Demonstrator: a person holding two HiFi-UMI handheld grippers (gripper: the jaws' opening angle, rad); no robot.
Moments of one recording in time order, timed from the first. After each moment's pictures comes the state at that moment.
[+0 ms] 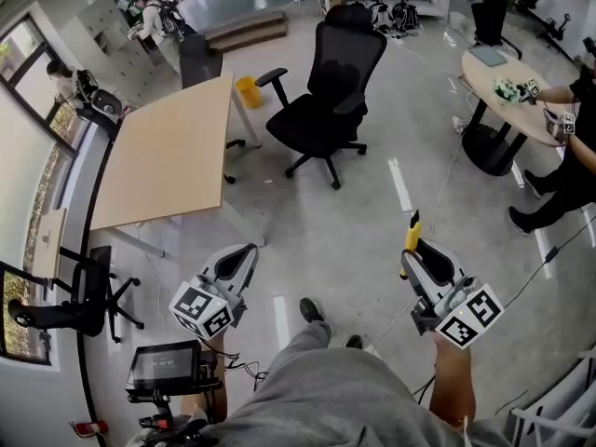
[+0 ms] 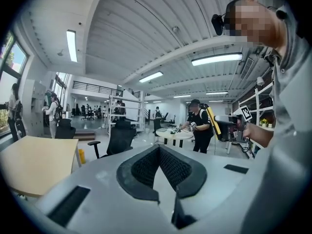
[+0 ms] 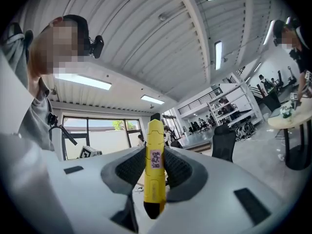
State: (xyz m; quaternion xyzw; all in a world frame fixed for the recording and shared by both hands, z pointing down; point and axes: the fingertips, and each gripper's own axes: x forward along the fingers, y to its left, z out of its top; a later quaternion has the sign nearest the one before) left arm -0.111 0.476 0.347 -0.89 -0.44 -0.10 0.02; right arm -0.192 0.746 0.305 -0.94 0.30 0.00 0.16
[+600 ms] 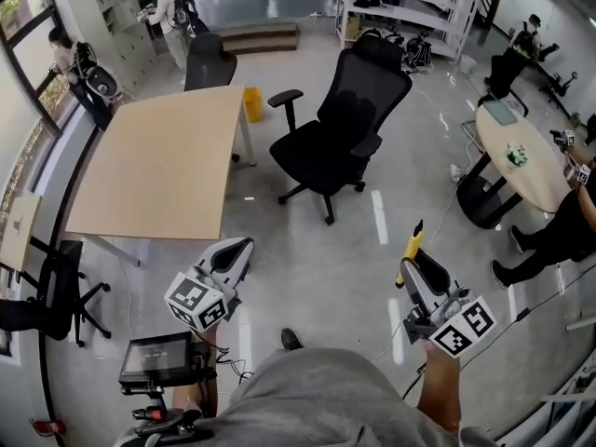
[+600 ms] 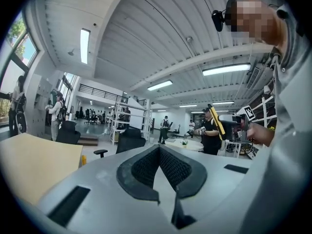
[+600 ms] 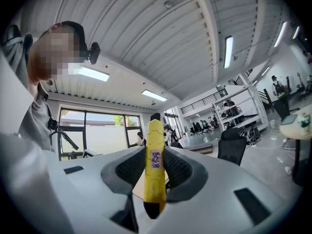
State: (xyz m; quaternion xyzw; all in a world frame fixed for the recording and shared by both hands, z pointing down) left arm 0.080 0.400 0.344 -0.91 -0.42 -0.06 -0.03; right arm -0.005 0.672 0.274 -0.94 0.31 -0.01 0.13
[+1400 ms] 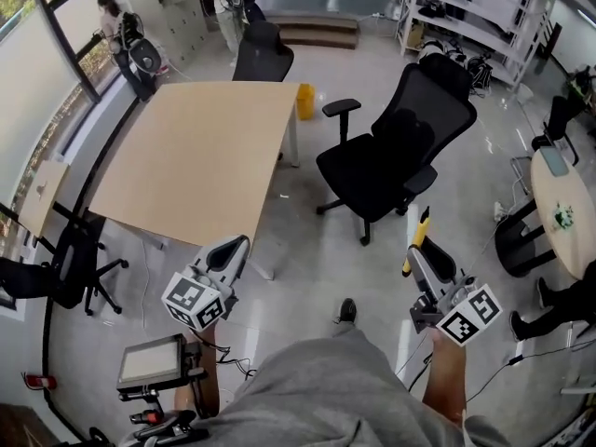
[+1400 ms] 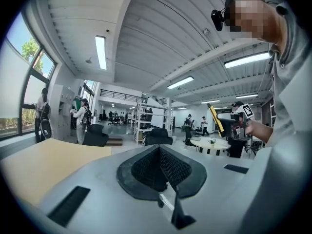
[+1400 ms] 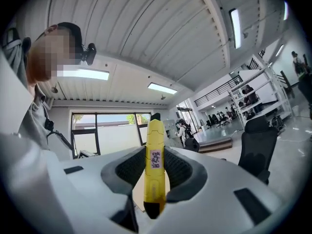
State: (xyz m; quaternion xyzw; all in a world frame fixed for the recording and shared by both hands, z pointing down) left arm 0.207 0.303 0.336 -0.95 -0.31 -0.07 -0.02; right arm 0.200 0.608 0.269 -0.91 0.40 -0.02 0.14
